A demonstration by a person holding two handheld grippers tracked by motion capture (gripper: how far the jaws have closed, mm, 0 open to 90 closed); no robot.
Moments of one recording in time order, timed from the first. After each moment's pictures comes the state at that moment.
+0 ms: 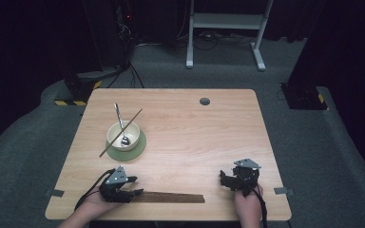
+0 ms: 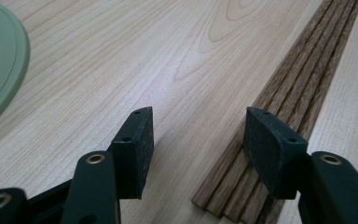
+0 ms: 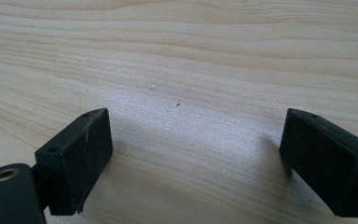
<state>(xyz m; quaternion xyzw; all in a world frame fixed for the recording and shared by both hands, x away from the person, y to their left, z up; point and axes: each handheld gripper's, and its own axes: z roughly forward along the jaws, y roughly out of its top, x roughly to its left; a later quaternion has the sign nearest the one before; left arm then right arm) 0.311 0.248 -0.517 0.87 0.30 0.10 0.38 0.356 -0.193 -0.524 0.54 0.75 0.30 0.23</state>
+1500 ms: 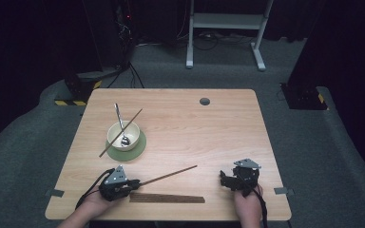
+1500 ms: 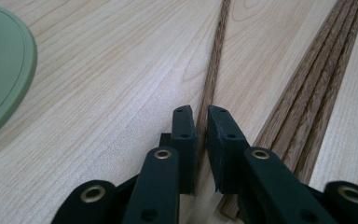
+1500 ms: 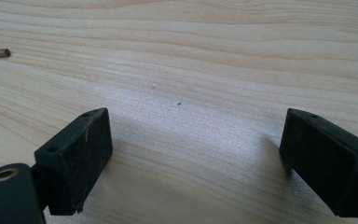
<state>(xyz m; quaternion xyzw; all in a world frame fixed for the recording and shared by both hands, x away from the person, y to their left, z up) 0.313 0.249 -0.521 0.87 0.29 0.12 0.39 0.356 -0.194 -0.524 0.54 0.75 0.30 0.22</state>
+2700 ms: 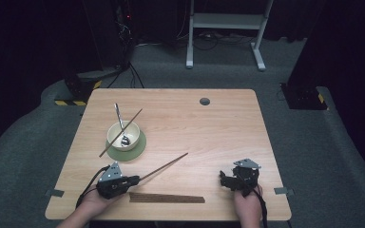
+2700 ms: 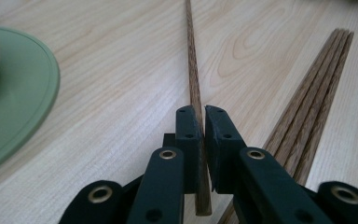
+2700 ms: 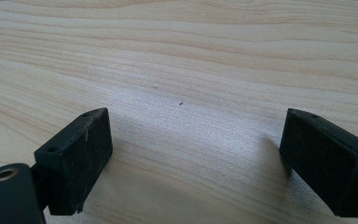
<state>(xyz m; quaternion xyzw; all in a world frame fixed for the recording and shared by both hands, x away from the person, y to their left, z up) 0.314 0.259 -0.508 0.84 0.30 0.12 0.44 0.356 -0.194 -0.524 0.53 0.76 0.31 0.22</state>
